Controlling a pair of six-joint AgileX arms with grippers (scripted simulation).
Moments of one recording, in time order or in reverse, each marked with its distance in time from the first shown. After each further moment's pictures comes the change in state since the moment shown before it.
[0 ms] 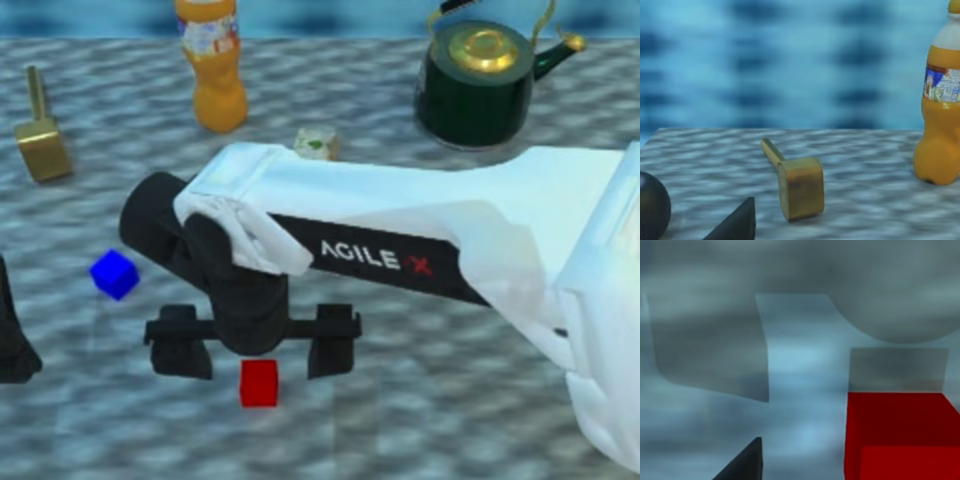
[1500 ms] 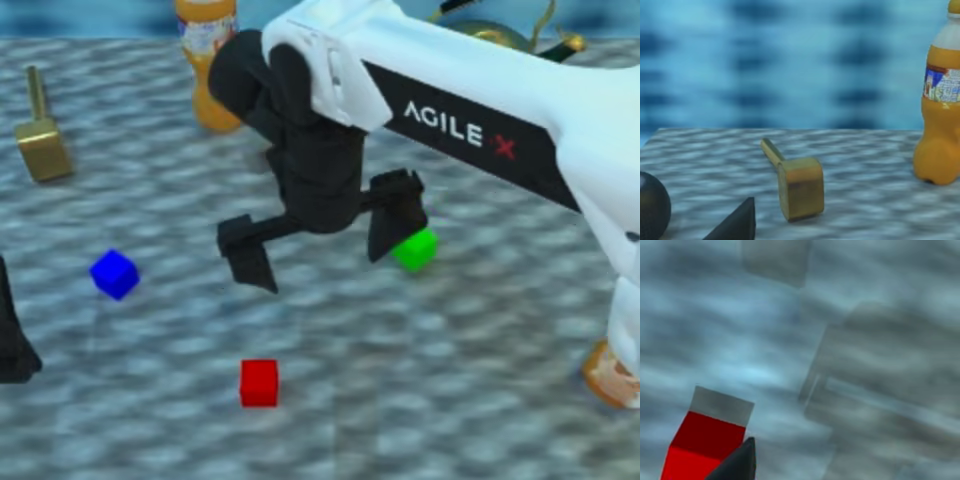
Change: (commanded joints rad) left arm 0.000 0.000 0.000 0.000 0.000 0.000; right arm -0.208 0.004 0.234 -0.256 -0.017 -0.539
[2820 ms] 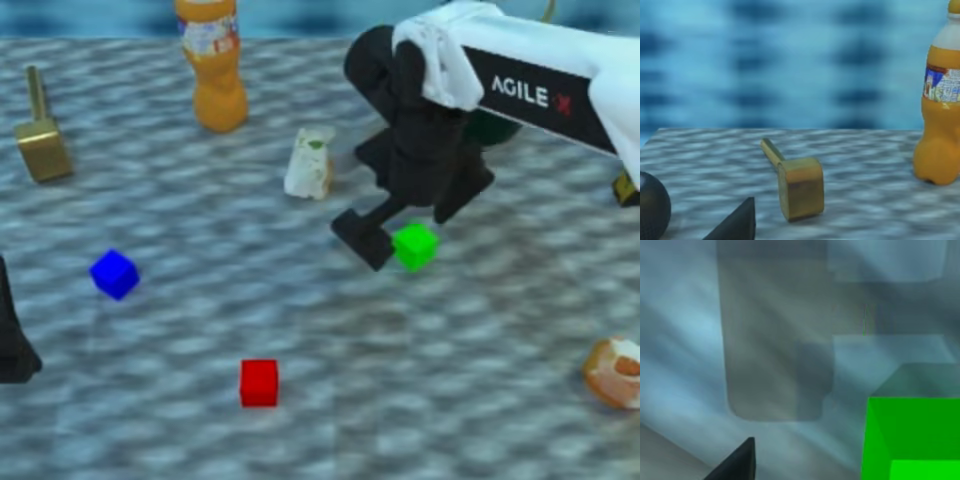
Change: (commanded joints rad) left arm 0.000 0.000 0.000 0.000 0.000 0.000; right arm -0.249 0.065 -0.147 0.212 -0.013 -0.596
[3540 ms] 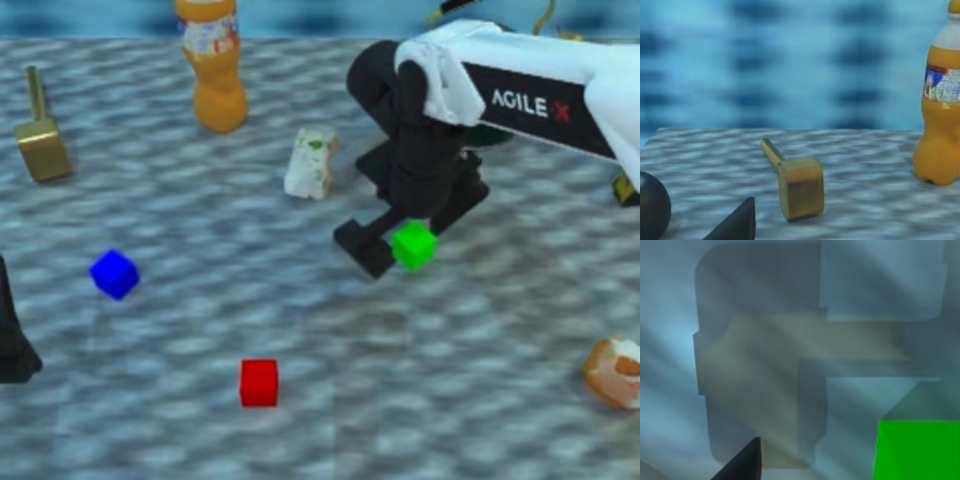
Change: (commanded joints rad) left arm 0.000 0.000 0.000 0.000 0.000 0.000; right arm 0.000 0.025 -0.082 0.099 0.000 0.000
